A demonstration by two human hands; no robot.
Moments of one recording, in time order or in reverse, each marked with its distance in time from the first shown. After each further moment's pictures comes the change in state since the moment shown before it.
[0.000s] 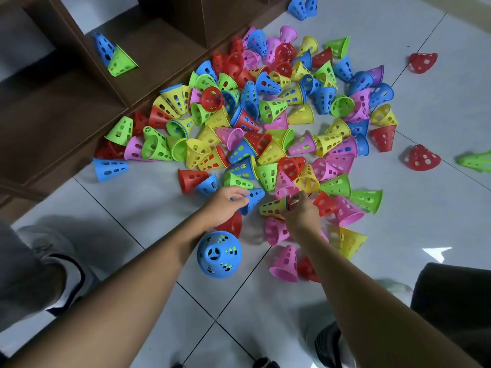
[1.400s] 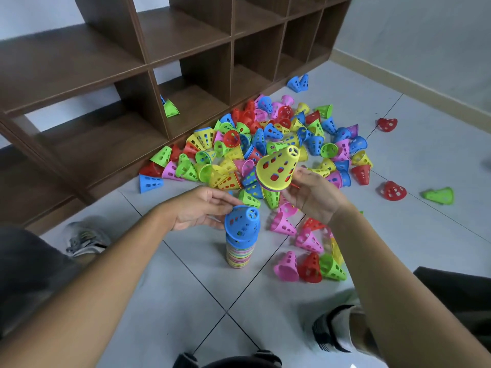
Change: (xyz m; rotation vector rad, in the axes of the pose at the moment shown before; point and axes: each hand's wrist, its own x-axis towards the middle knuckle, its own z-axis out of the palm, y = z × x) left_hand -0.177 0.062 -0.096 -0.348 -0.279 0.094; right_hand -0.116 -0.104 -0.126 1.098 -0.730 -0.212
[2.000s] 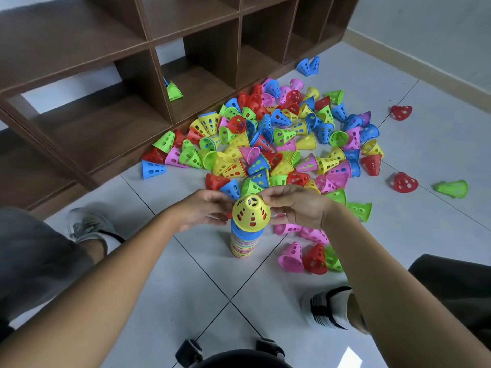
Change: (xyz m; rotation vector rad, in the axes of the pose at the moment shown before) left_hand 0.021 -0.052 -0.014 -0.038 0.137 -0.077; right_hand 0.012 0.038 0.014 -0.397 -0.154 0.365
